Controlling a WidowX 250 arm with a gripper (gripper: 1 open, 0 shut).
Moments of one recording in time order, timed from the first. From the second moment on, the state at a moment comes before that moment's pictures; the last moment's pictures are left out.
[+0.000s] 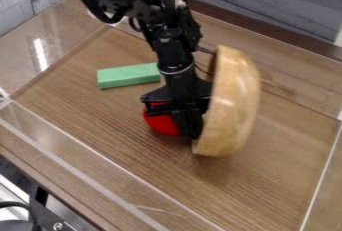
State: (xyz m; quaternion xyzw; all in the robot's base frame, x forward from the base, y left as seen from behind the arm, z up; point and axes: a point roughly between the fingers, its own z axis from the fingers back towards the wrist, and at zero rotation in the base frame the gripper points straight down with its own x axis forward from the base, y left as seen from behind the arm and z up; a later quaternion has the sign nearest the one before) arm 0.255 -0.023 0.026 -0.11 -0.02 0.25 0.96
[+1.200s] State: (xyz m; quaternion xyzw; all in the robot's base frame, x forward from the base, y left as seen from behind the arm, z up) arm 0.252 -0.022 0.090 -0.16 0.02 -0.04 0.99
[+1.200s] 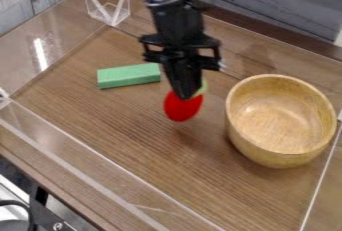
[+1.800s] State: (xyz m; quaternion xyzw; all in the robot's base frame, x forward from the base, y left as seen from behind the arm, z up) arm 0.261 0.005 0.064 -0.16 0.04 -0.16 0.97
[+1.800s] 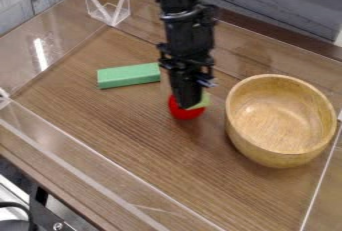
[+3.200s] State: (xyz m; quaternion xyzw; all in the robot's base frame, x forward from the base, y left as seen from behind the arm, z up) arm 0.222 -0.082 0.049 -0.16 0.05 -0.33 0.93
